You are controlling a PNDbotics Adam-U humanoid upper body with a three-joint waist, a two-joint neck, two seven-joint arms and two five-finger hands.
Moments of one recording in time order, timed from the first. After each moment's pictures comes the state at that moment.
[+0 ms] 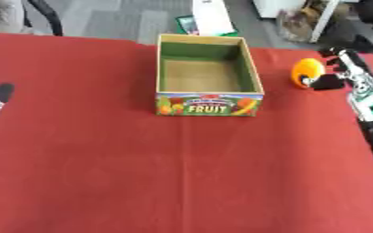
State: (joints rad) left arm -0.35 0.37 -0.10 -1.71 -0.05 0.07 0.37; right arm -0.88 -0.63 0.01 -0.62 0.40 -0.05 0.03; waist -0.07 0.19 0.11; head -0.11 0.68
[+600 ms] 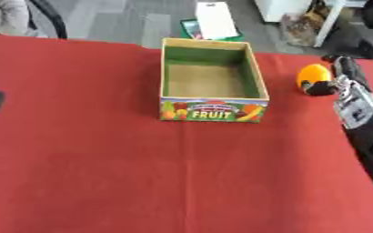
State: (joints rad) left arm -0.36 0.37 -0.11 -1.72 -0.05 0.07 0.36; right arm -0.87 -0.63 -0.01 -0.60 0.54 0.11 -0.19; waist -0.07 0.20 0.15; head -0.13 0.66
